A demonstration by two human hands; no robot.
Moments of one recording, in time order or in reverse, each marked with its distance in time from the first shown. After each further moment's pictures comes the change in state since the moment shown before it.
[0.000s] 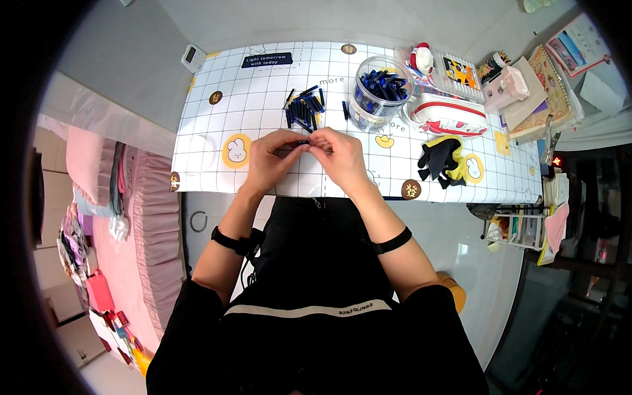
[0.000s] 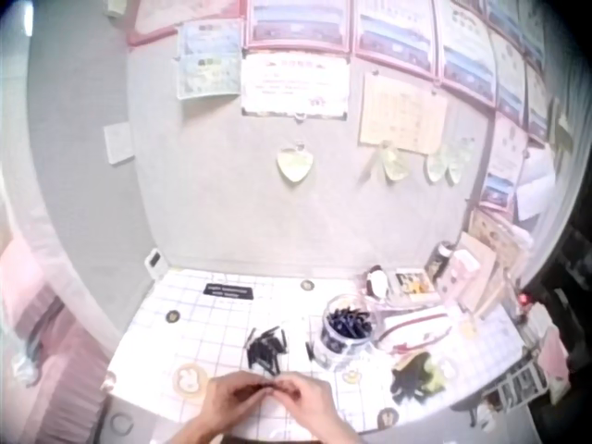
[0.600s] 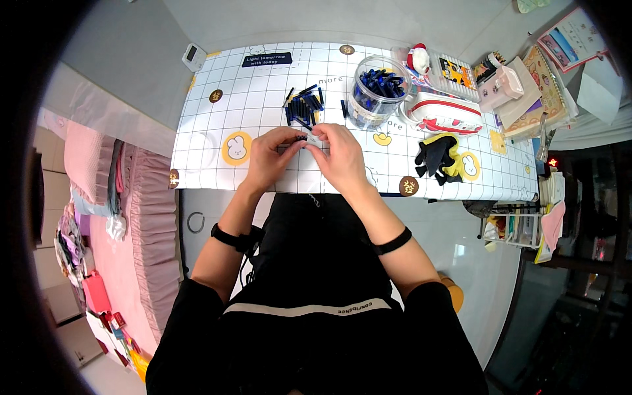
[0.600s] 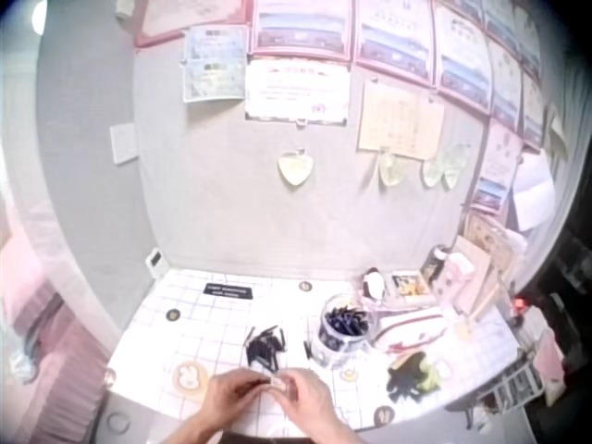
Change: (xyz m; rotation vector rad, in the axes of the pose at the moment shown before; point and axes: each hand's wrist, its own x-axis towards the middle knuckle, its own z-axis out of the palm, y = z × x) left_hand 0.005 0.003 0.005 -0.016 -0.011 -0.002; right_hand 0.002 -0.001 -0.003 -0.248 0.209 -0.287
